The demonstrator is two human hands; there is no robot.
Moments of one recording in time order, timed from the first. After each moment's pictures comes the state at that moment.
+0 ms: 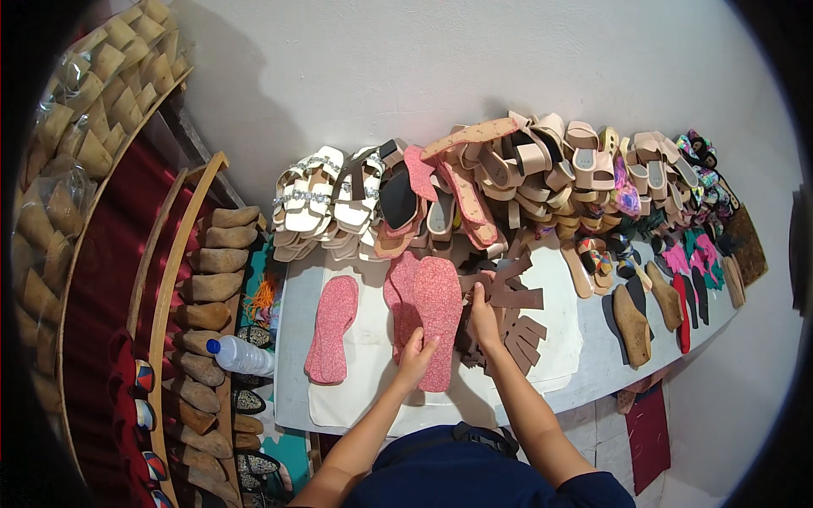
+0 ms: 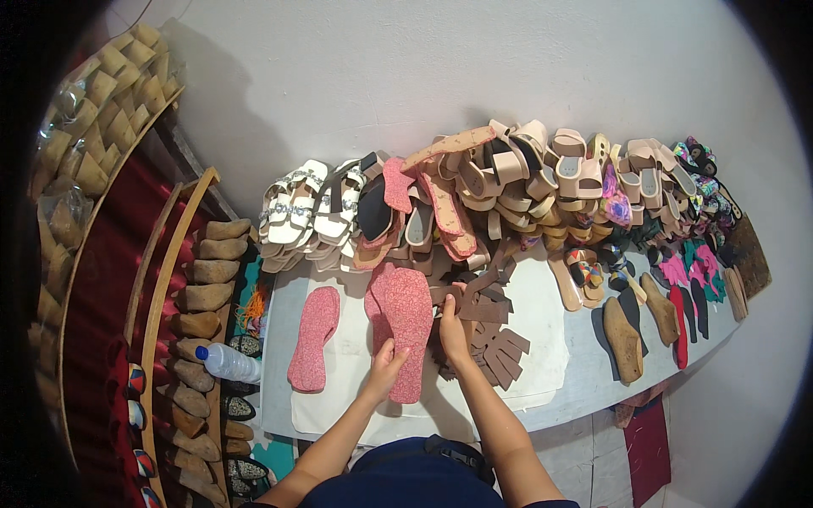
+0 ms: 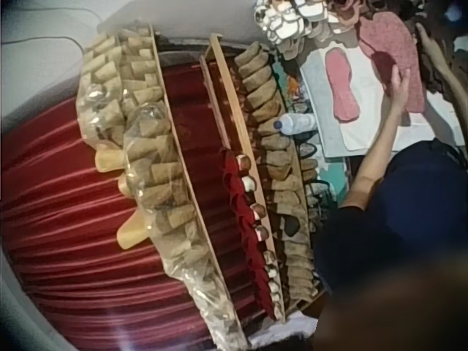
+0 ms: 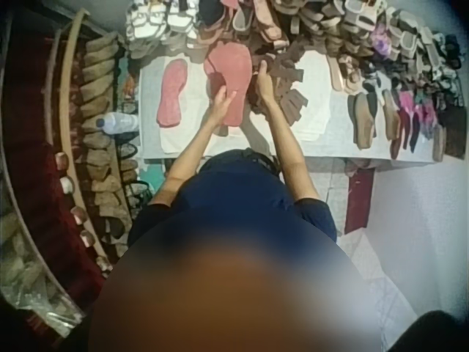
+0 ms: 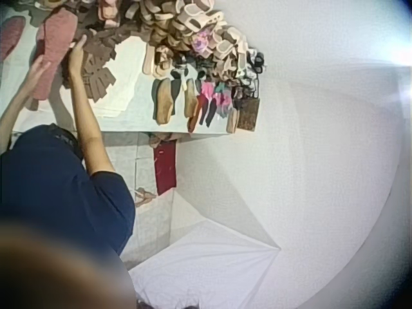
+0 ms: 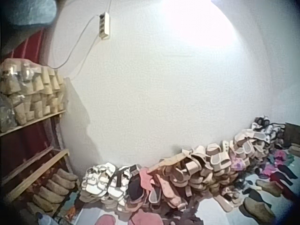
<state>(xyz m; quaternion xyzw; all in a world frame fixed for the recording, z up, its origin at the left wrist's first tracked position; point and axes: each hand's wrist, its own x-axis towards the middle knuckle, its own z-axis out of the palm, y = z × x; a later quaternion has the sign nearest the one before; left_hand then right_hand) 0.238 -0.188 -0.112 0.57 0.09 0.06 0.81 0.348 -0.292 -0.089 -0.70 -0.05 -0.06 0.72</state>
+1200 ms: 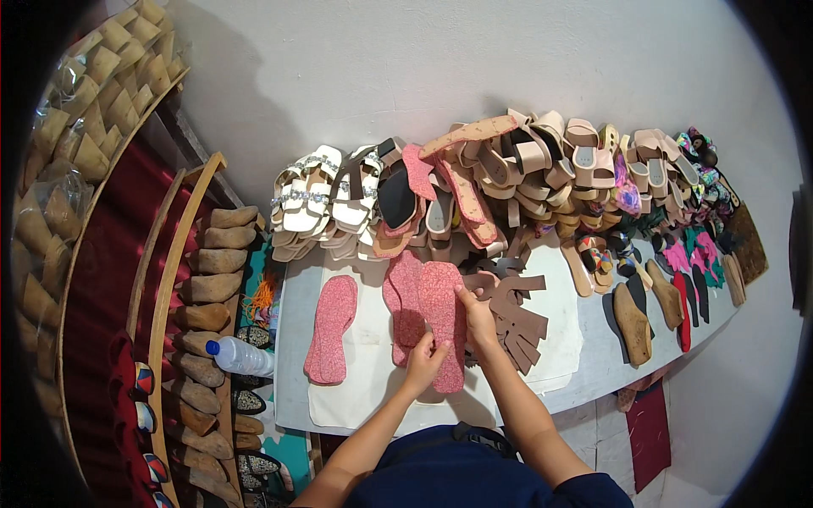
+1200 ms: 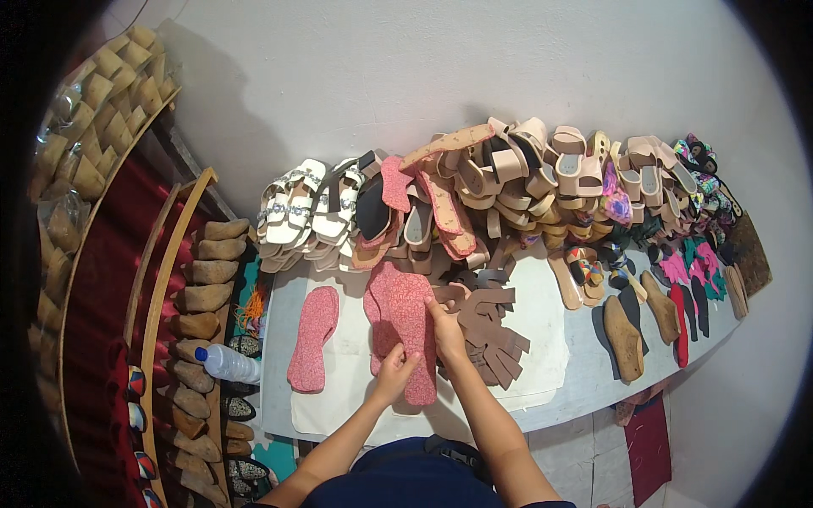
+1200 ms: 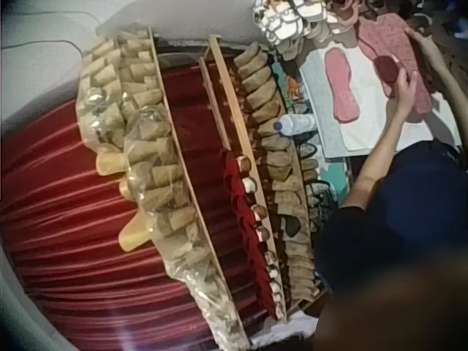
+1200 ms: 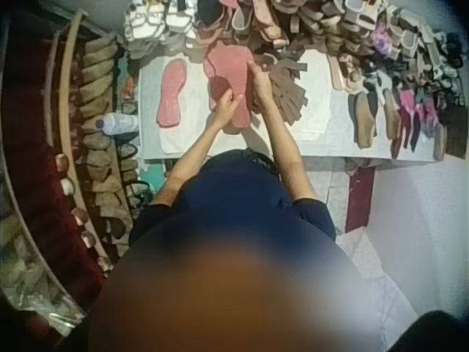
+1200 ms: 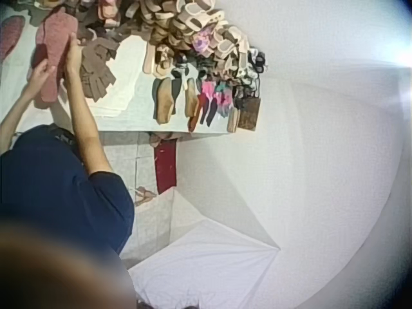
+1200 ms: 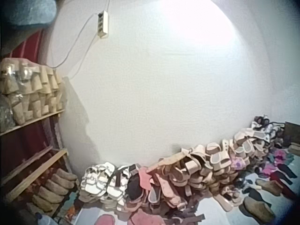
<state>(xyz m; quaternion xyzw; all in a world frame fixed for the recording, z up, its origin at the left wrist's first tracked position) 0.239 -0.200 -0.128 0.67 0.10 0.09 0.73 0.341 -0.280 -0.078 -0.50 0.03 0.07 0.86</state>
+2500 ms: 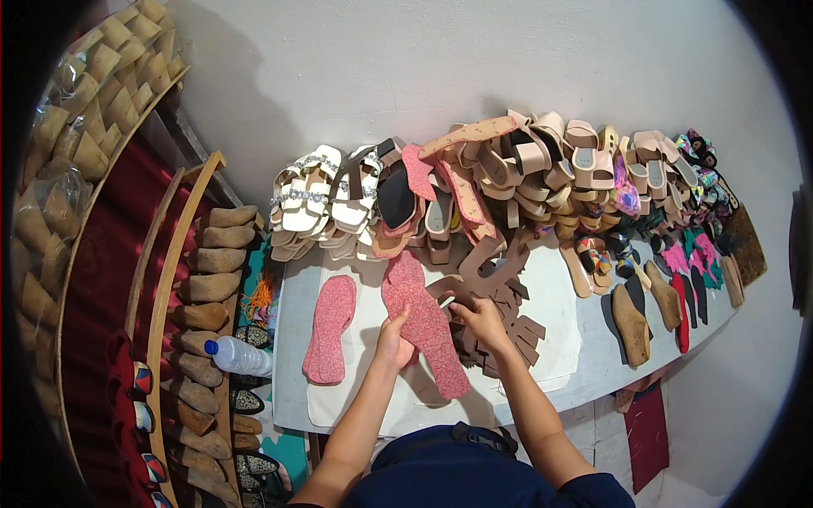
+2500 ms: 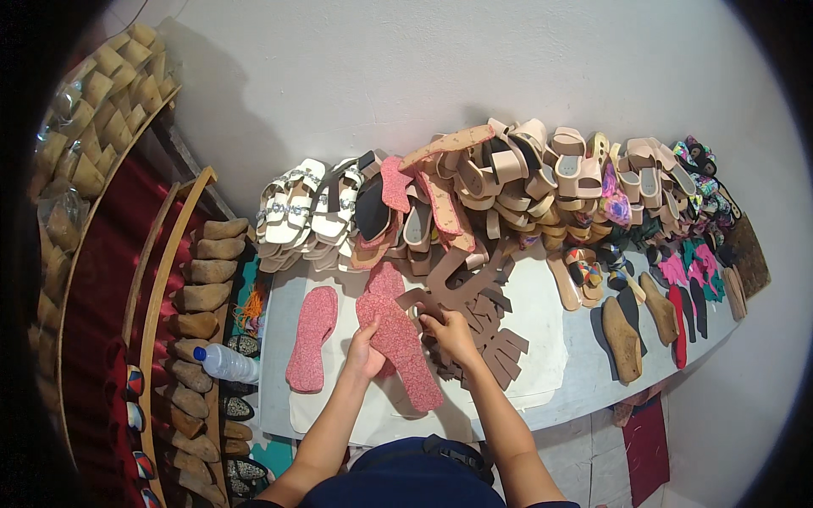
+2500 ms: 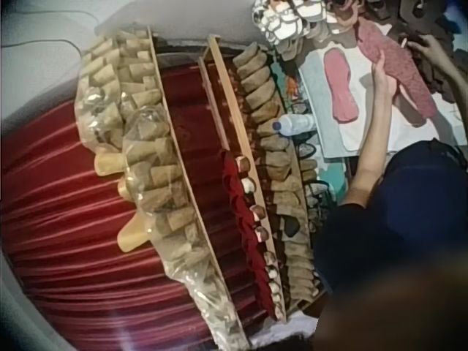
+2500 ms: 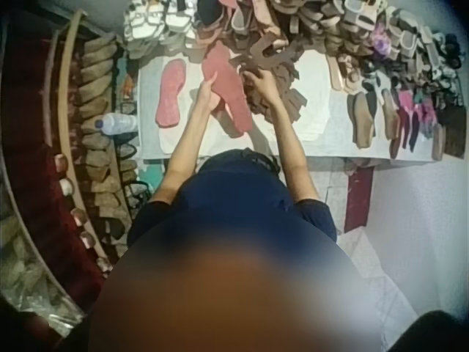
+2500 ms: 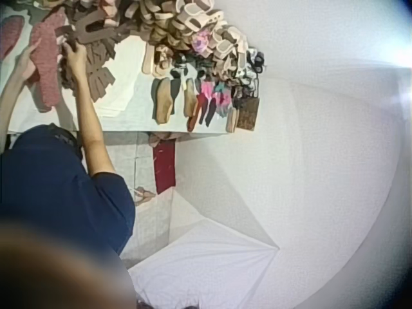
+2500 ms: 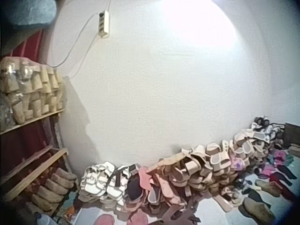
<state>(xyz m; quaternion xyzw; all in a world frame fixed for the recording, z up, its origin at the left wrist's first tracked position) 0.267 -0.151 -0.089 0.25 0.14 0.02 0.96 0.341 -0.310 -0.058 -0.70 -0.13 0.25 0.66</state>
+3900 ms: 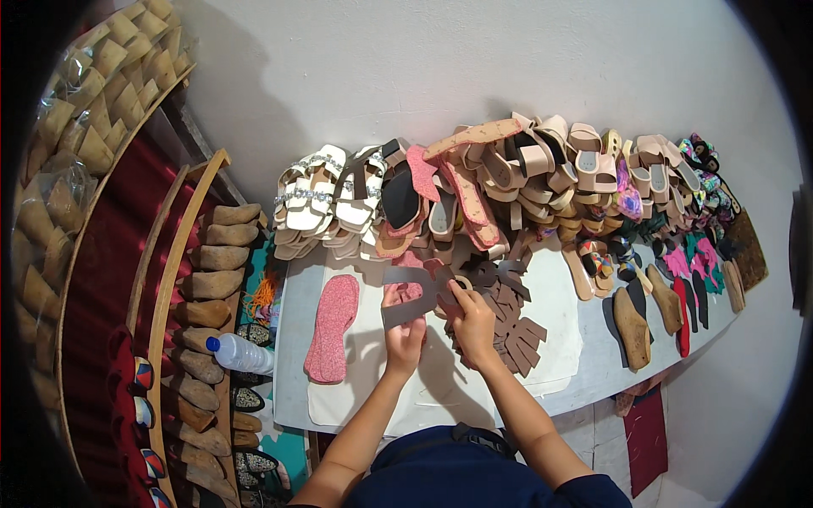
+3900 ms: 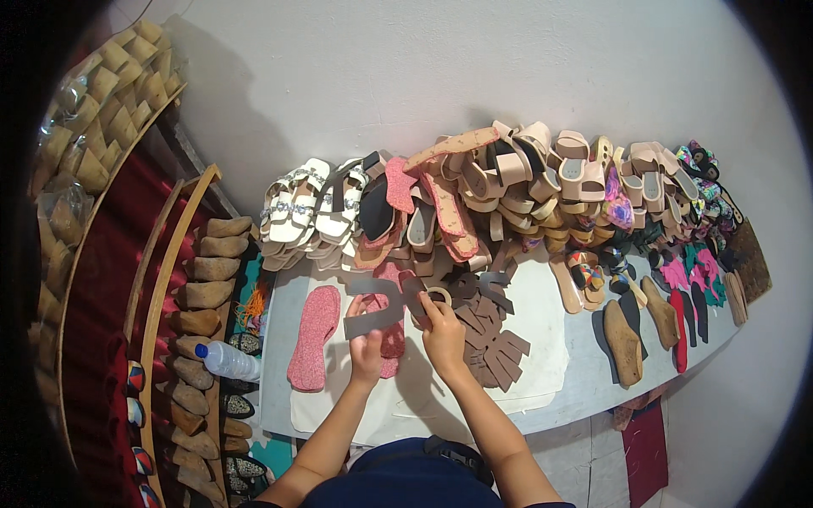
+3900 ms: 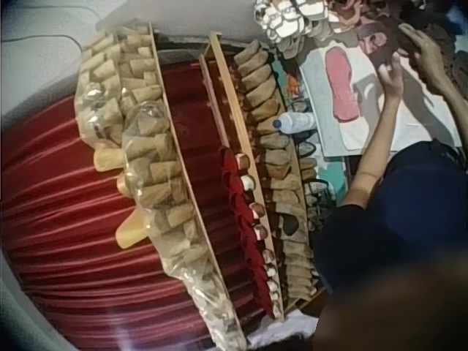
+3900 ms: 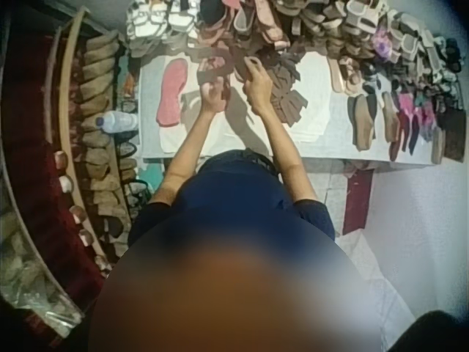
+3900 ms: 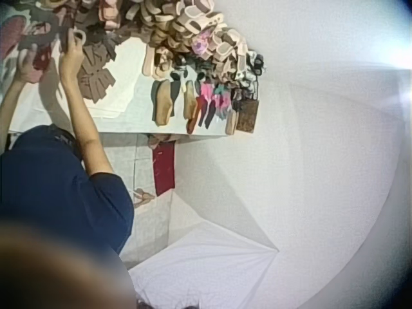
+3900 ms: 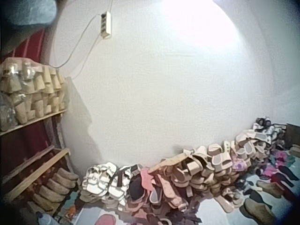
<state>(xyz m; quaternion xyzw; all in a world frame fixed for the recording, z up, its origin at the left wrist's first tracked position) 0.256 -0.182 -0.036 0.61 0.02 0.33 0.72 0.321 -0.288 -0.057 -0.86 -0.21 -0.15 0.44</state>
